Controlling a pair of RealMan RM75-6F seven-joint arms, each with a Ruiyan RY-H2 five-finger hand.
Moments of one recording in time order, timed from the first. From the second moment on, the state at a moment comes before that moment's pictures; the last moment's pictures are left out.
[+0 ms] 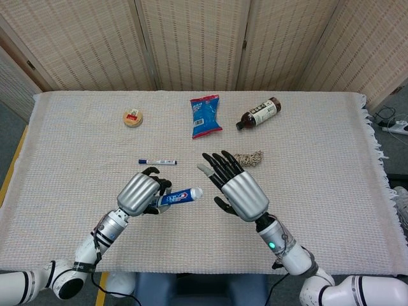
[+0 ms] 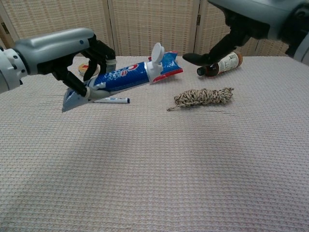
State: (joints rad) left arm -0.72 -1.38 -0.14 -1.73 1.38 1.09 0.24; right arm 0.63 -1.40 0.20 -1.93 -1.44 1.21 -0.48
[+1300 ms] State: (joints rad) left arm -0.59 -1.45 -0.08 -1.43 1.37 1.20 0.27; right arm 0.36 -1.11 0.05 -1.70 -1.52 1.38 -0.13
